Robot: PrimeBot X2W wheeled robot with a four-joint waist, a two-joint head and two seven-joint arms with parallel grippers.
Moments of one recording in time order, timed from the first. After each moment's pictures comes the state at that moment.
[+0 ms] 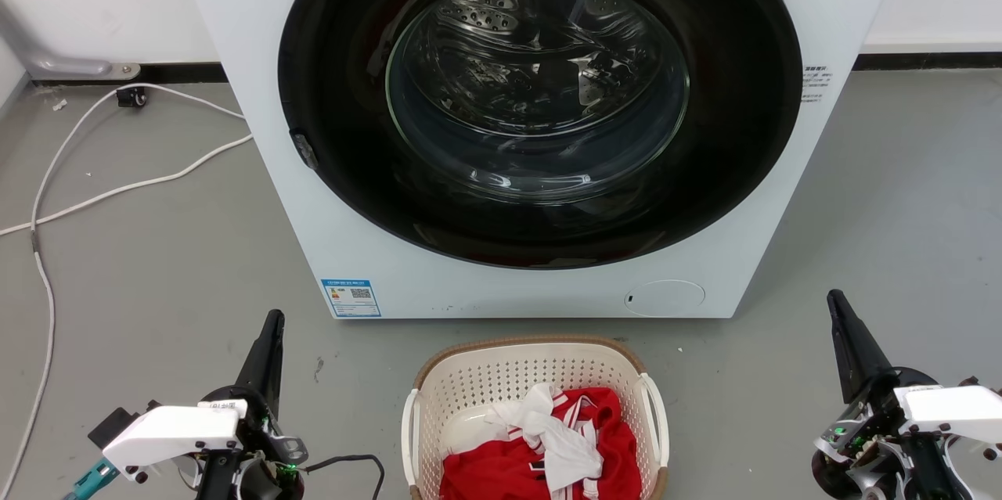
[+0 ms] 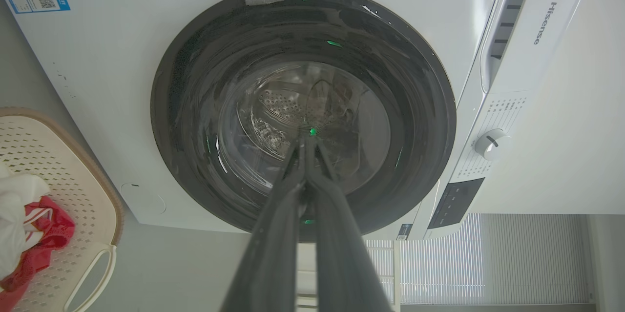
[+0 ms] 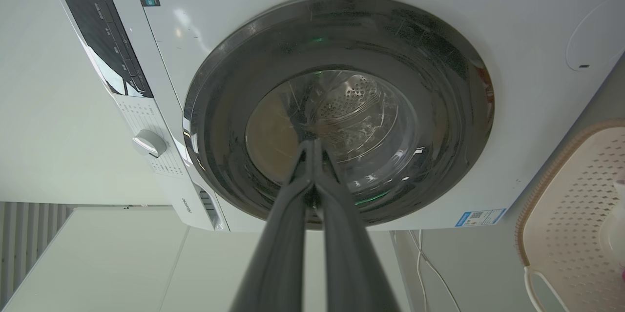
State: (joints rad) left arm -0.10 0.06 0.11 0.25 -1.61 -0.13 0.11; right arm -0.10 -0.06 -0.11 0.25 1.62 0.13 0.11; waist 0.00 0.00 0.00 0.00
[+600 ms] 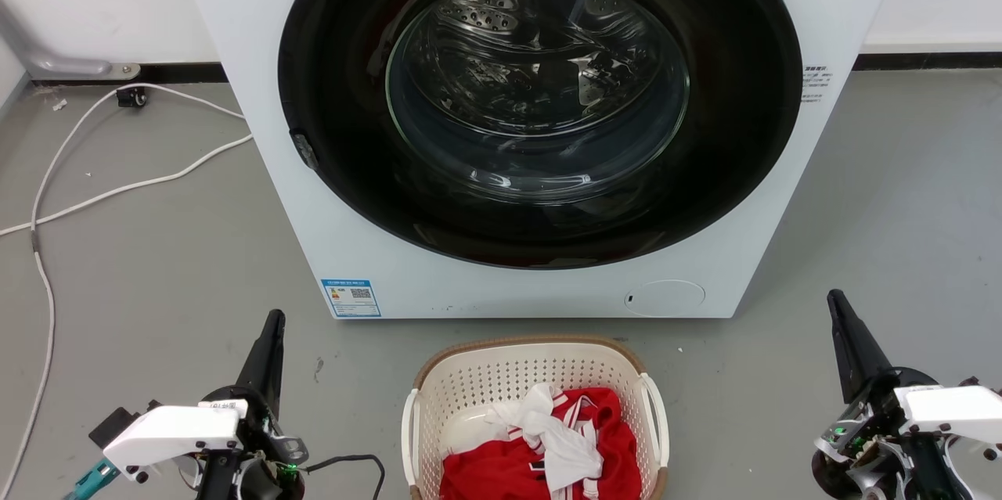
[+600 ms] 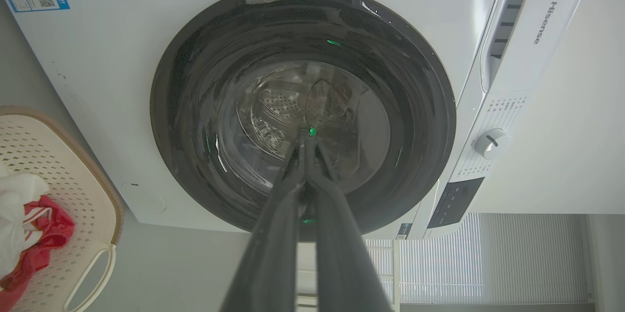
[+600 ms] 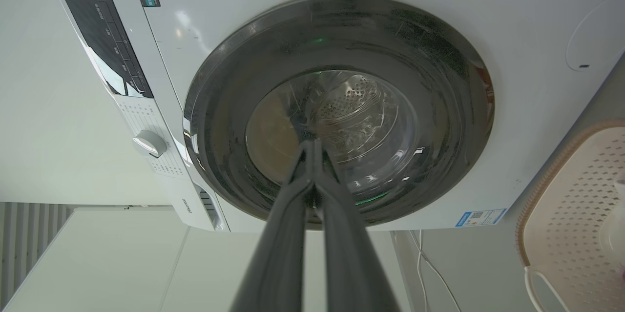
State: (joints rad) left arm -0.10 0.05 0.11 0.25 -1.61 -0.13 0.11; right arm -0.10 -0.06 -0.11 0.25 1.62 0.13 0.11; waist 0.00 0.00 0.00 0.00
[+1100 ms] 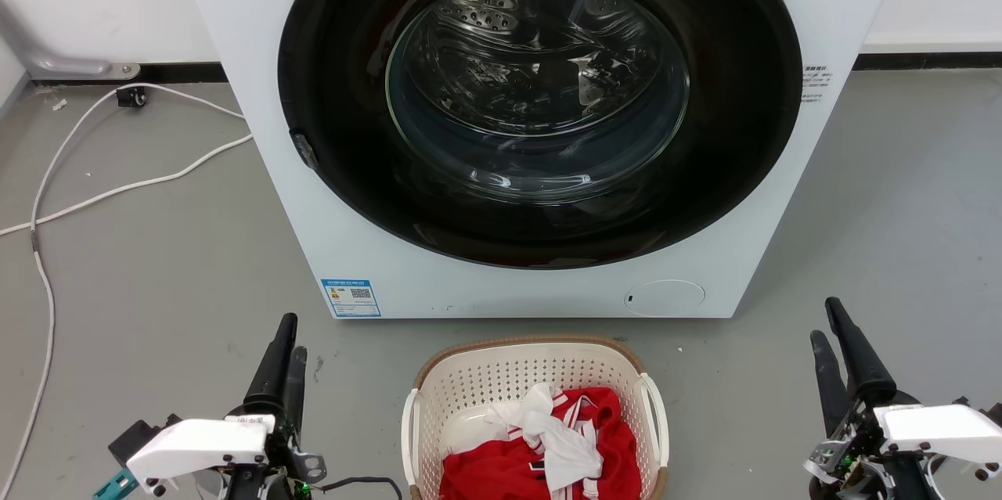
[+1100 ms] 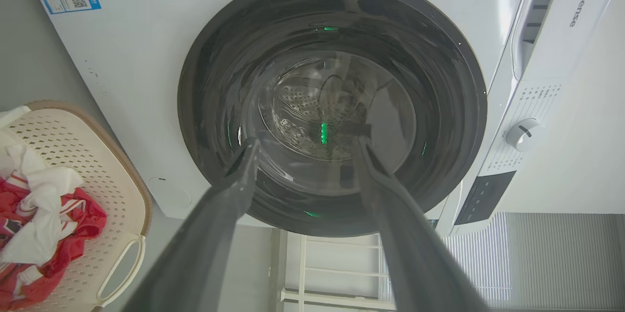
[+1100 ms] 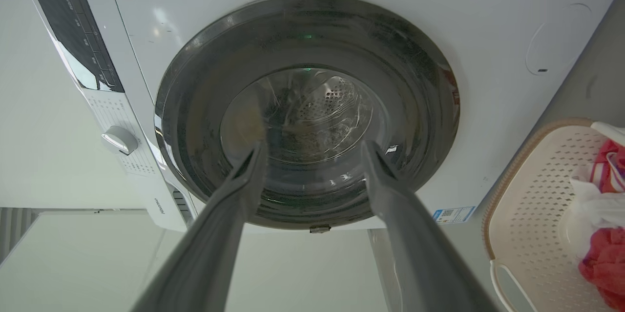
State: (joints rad) left arm -0.08 0.05 0.06 0.26 -1.57 -0.13 0.06; right arm -0.07 -0.05 -0.07 0.26 1.58 0.13 0.06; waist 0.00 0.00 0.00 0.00
